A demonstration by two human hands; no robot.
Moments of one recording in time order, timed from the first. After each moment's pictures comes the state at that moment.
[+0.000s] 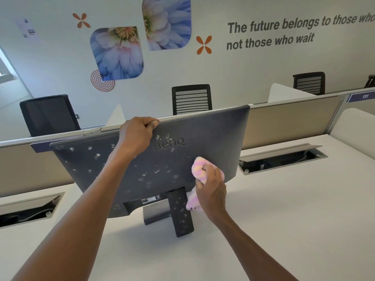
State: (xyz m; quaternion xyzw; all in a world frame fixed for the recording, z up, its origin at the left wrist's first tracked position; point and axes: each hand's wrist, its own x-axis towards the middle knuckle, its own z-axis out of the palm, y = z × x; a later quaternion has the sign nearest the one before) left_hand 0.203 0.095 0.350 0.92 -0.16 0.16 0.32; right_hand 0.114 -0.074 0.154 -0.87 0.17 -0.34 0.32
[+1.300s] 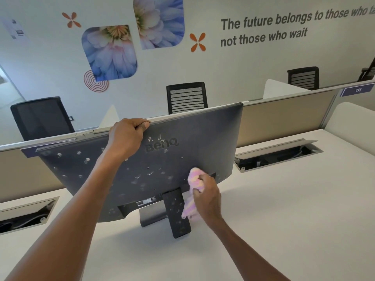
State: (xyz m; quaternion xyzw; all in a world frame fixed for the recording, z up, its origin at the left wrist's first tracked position) left_hand 0.203 0.098 0.350 0.92 -0.15 0.15 0.34; right_hand 0.113 -0.078 0.120 -0.85 0.17 -0.28 0.41
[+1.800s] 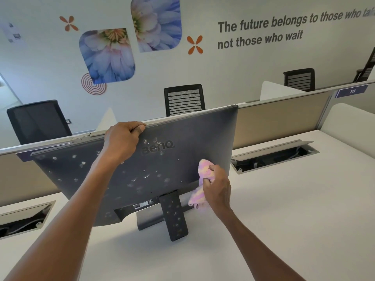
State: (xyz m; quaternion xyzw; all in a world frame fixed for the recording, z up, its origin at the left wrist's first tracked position) left_hand 0.204 0.097 0.349 0.92 -0.16 0.16 0.33; right_hand 0.120 -0.121 0.144 -0.83 0.23 -0.31 0.40
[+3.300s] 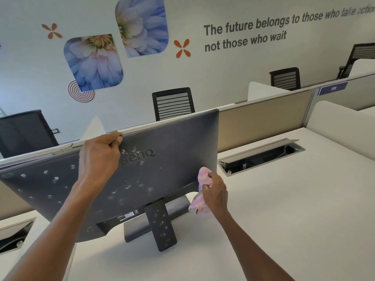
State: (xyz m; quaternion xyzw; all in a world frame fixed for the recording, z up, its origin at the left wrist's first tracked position) left_hand 0.177 0.079 0.341 0.91 -0.11 0.25 0.31; right_hand 0.123 -0.170 0.121 -0.83 0.26 -0.25 0.43
